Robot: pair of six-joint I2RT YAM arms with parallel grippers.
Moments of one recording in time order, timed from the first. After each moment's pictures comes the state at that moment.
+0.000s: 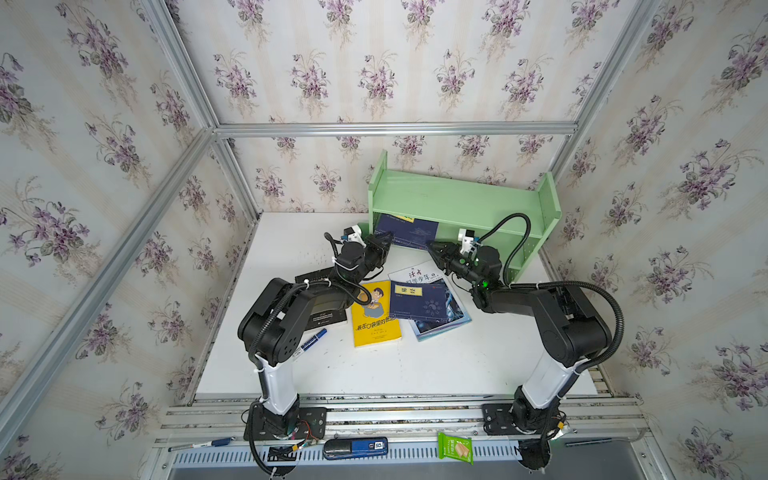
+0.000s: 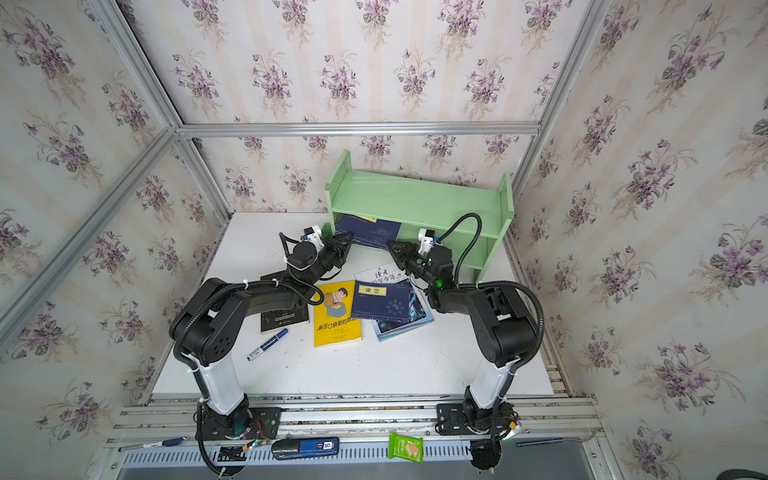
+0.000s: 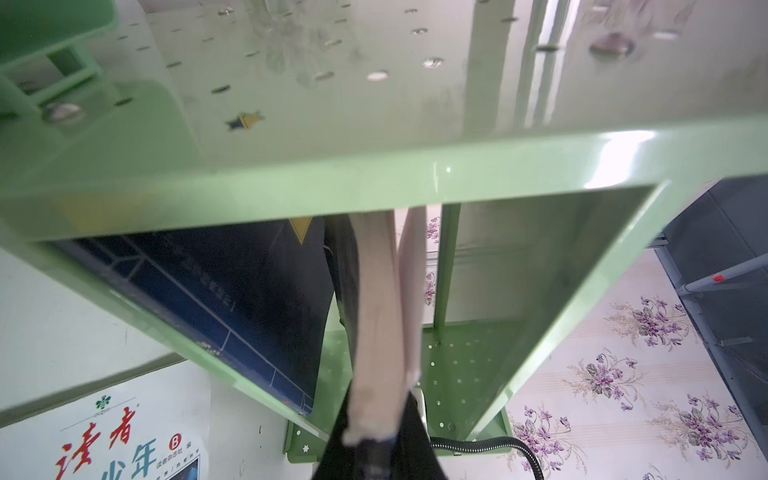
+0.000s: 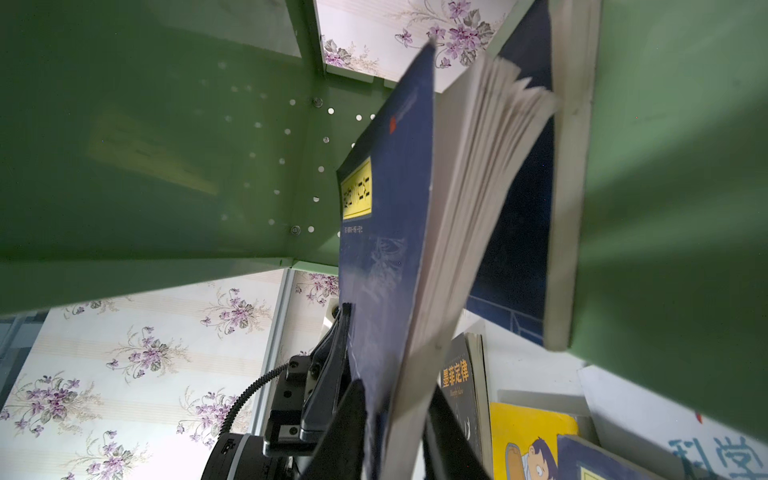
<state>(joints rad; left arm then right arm) -0.47 1.87 0.97 0.90 0.12 -1.44 0.27 1.76 0.78 0.95 -0.54 1.34</state>
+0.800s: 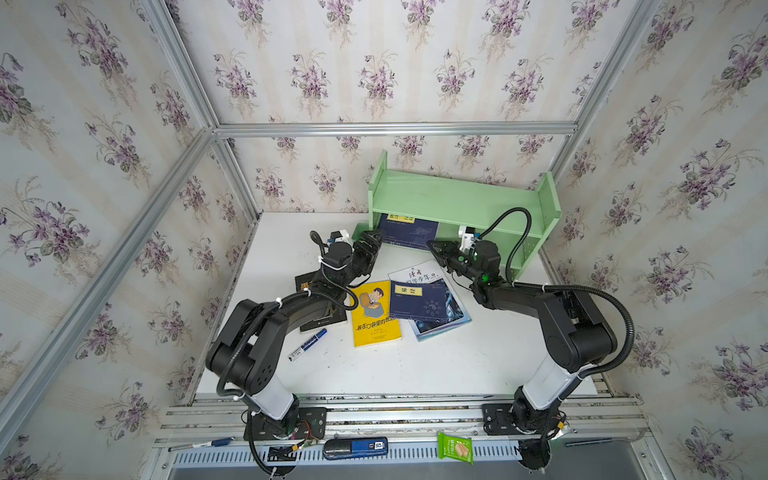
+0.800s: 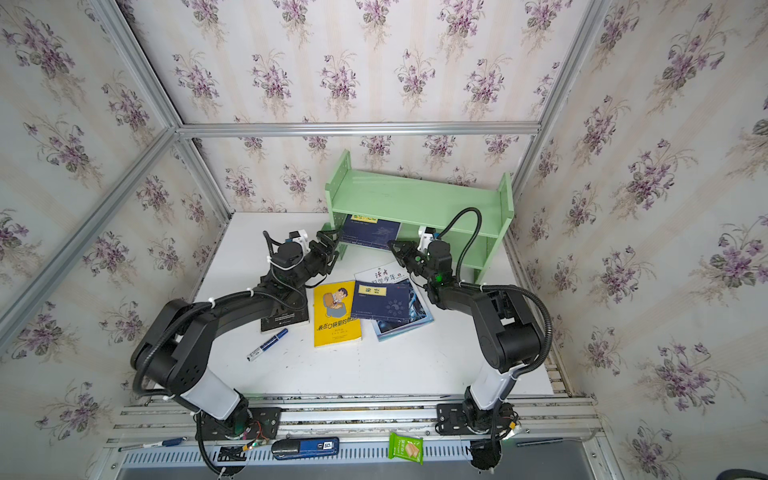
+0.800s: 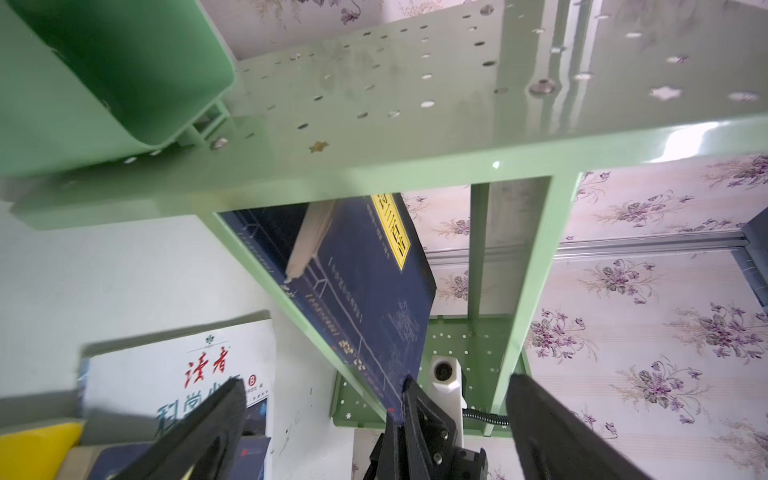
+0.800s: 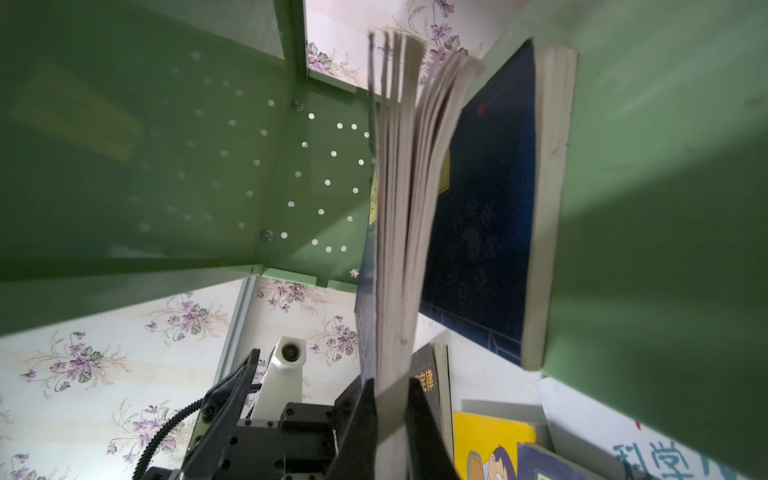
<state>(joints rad) -0.42 1.57 0.82 0.58 0.14 -1.32 0.27 1.73 0.84 0.77 -0.50 1.20</state>
